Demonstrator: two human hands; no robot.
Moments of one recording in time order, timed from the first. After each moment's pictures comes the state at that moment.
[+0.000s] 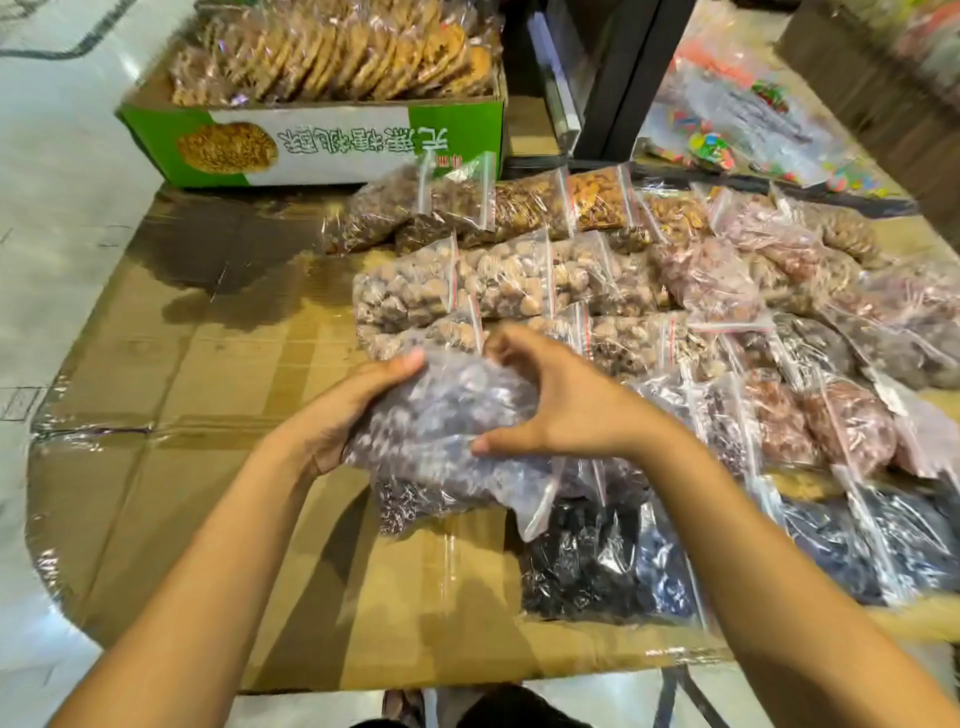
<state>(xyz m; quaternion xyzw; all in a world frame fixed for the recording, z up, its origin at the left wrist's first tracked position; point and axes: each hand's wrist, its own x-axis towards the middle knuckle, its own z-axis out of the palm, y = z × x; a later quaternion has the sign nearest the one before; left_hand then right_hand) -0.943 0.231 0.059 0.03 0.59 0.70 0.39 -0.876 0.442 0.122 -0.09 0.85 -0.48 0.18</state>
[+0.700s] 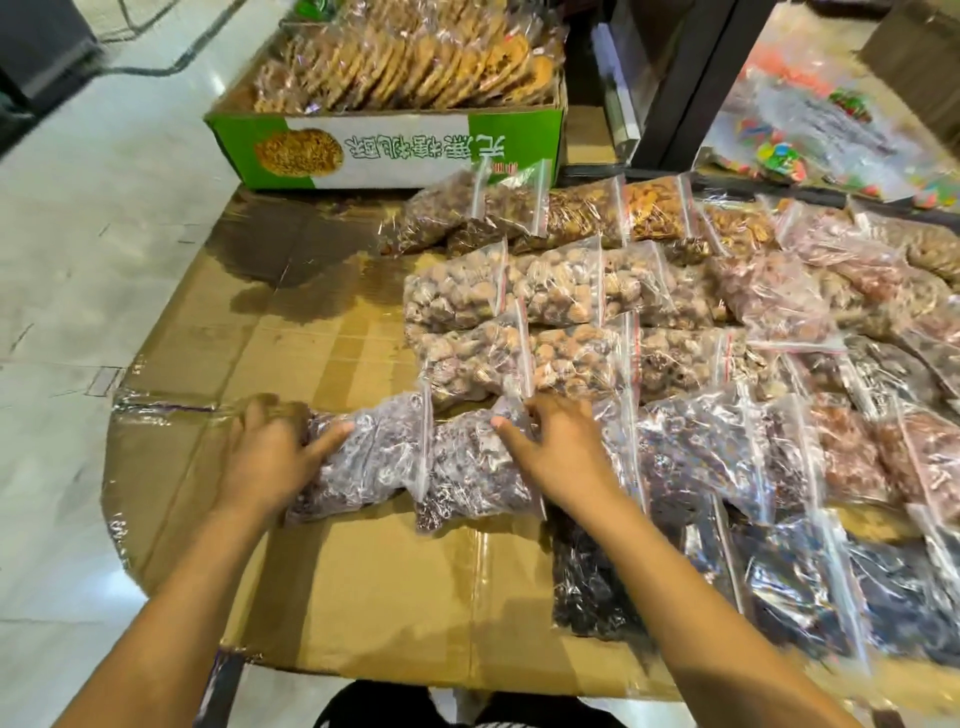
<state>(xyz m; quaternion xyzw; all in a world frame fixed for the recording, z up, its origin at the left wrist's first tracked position) -0.929 0.123 -0.019 -0.04 0.98 0.20 0.05 -0.880 0.414 0.008 0.07 0.96 -0.26 0.03</state>
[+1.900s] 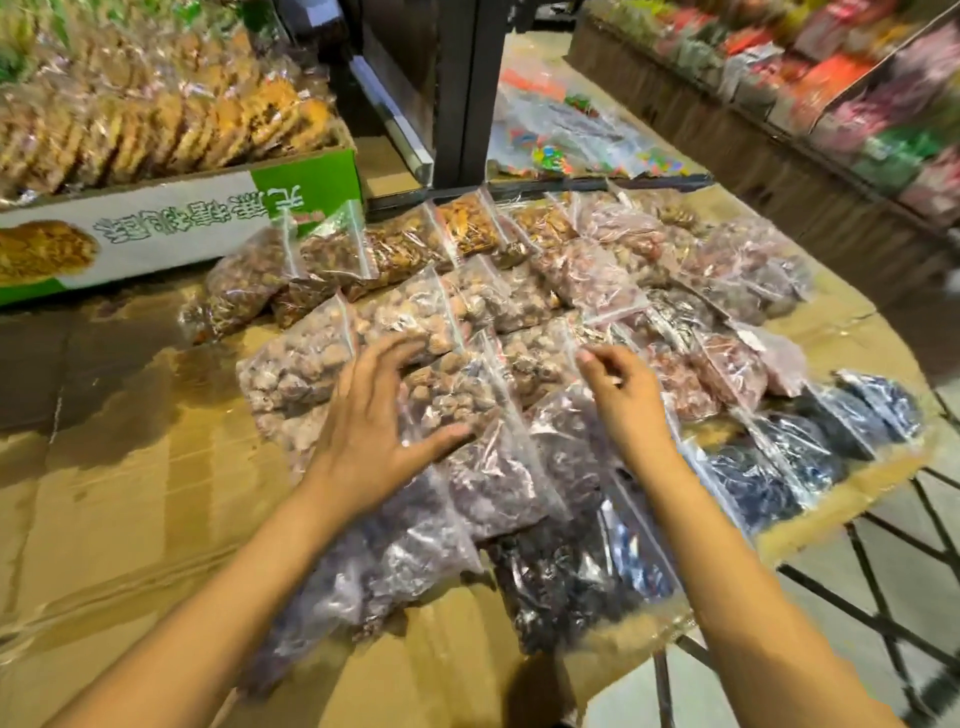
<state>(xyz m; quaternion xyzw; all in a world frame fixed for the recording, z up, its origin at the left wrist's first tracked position) -0.973 0.294 0.048 0.40 0.83 0.38 0.03 -0.856 0.520 0.060 0.30 0.79 -0.47 -0.24</state>
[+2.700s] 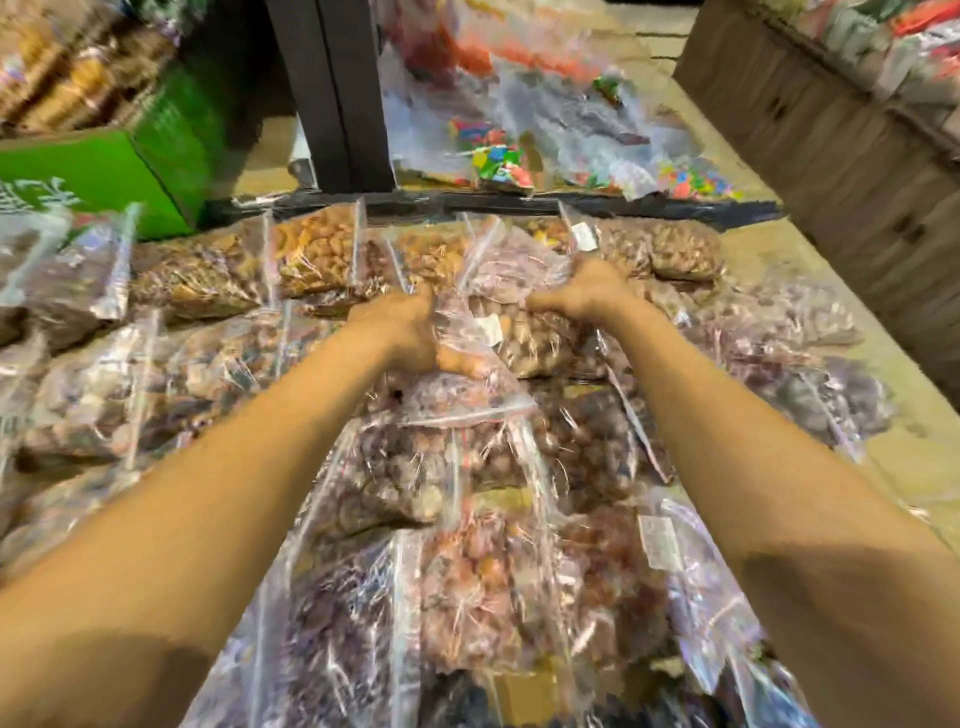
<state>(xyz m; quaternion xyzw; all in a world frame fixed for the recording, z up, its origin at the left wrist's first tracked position) -1.091 0.701 0.028 0.23 0.95 0.04 0.19 -1.059 0.924 0.020 0.22 0.88 -0.42 0.04</state>
